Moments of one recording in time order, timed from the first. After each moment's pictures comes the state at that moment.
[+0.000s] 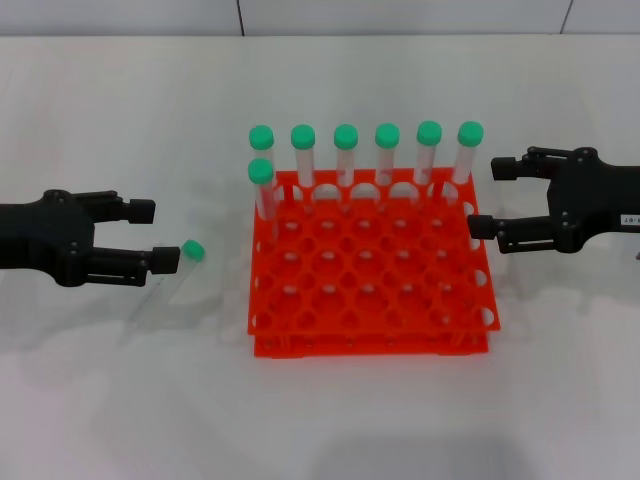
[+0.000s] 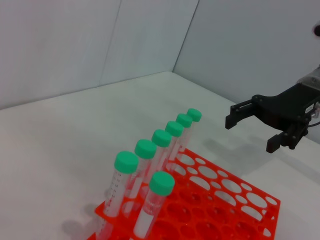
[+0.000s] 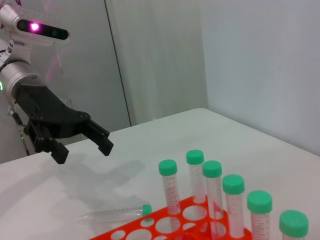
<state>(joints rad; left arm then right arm) -0.44 -1.97 0.69 0.88 2.06 1.81 -1.65 0.36 2.01 -1.14 -1.03 -1.72 -1.43 1.57</state>
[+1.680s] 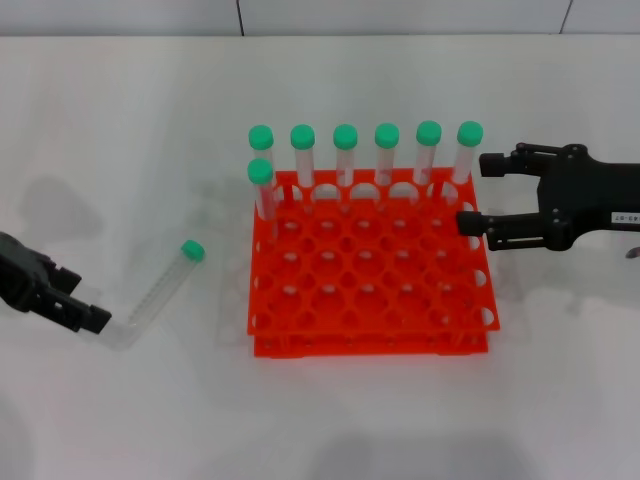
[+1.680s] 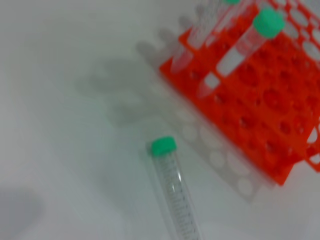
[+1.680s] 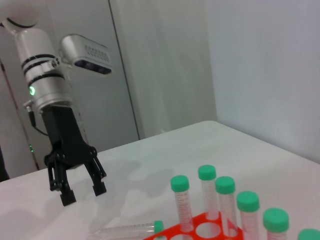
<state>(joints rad) -0.66 -1.90 0.70 0.88 2.64 1.84 -1.95 0.36 2.01 -1.16 -1.03 -1.67 -1.43 1.57</state>
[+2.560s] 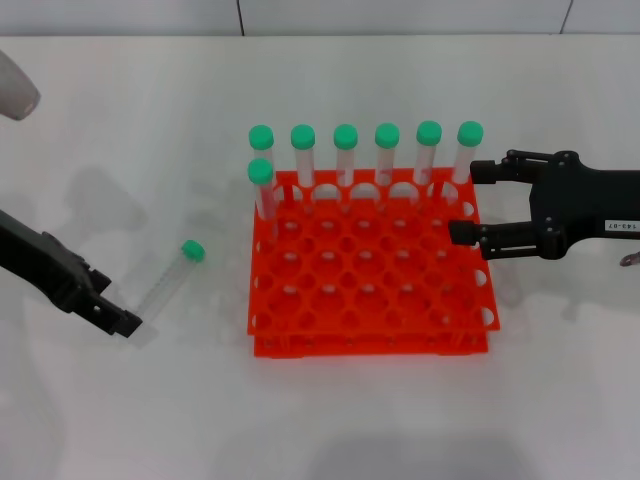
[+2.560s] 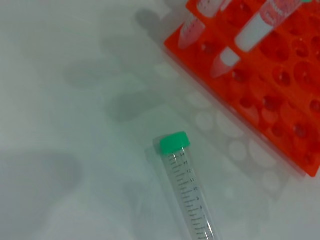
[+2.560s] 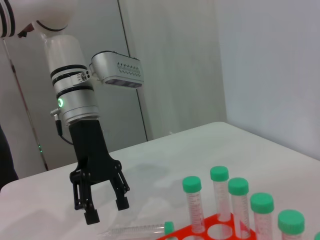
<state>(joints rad) -0.75 -1.96 0.76 0.80 2.75 1.73 -1.96 0.36 2.01 -1.19 -1.02 -1.65 -1.43 1.56</state>
